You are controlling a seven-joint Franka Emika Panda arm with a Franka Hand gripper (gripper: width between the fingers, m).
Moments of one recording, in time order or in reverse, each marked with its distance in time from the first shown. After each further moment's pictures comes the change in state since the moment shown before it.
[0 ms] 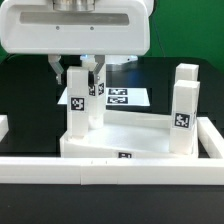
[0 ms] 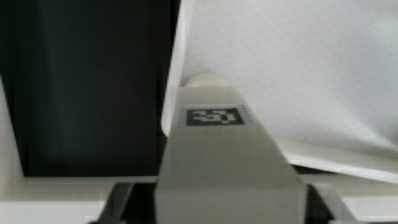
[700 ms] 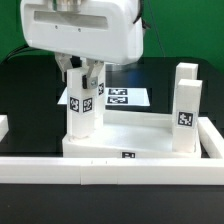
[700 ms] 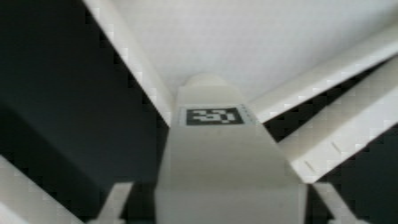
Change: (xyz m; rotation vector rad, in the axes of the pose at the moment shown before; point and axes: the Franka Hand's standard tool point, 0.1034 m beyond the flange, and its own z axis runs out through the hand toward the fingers) arm 0.002 -0.003 0.001 0.031 0.016 0.707
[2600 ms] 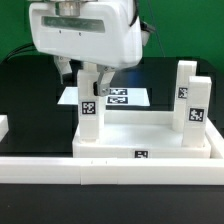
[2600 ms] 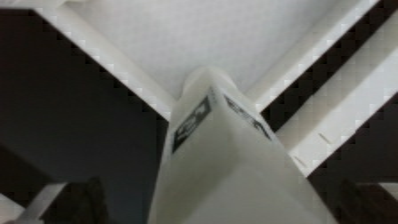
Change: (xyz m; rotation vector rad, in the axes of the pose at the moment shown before) arm -0.001 -0.007 0.005 0.008 0.005 -0.156
